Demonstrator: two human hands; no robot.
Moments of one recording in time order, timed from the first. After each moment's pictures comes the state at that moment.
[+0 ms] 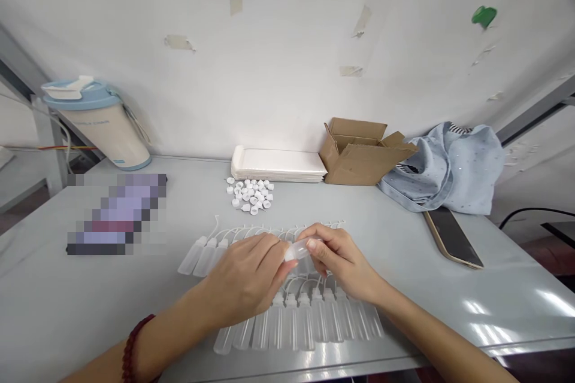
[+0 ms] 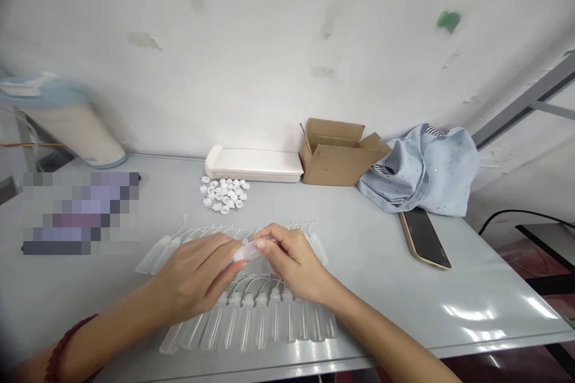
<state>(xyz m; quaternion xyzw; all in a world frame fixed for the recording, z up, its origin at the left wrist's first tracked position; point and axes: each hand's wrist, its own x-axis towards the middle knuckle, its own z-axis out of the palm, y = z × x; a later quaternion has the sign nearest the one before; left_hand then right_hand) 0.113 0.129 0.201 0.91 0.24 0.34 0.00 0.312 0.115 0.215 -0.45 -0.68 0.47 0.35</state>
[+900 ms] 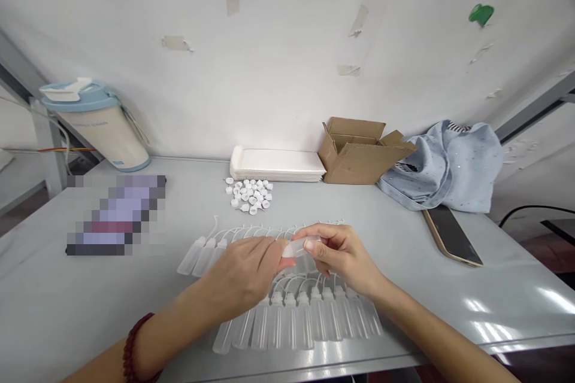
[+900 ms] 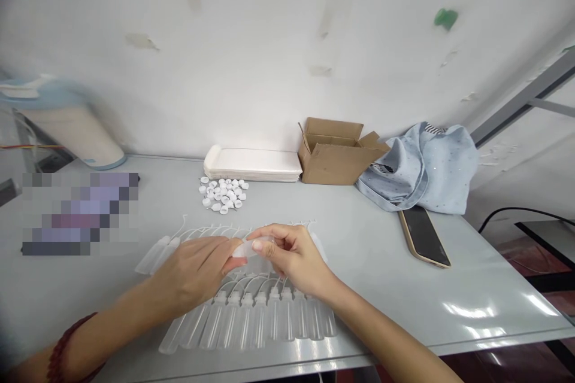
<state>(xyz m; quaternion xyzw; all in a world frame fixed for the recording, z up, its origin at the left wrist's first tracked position) 0.113 0.135 0.195 0.92 0.22 0.32 -0.07 0.313 0.116 0.215 -0.46 -0.59 0.55 0.38</state>
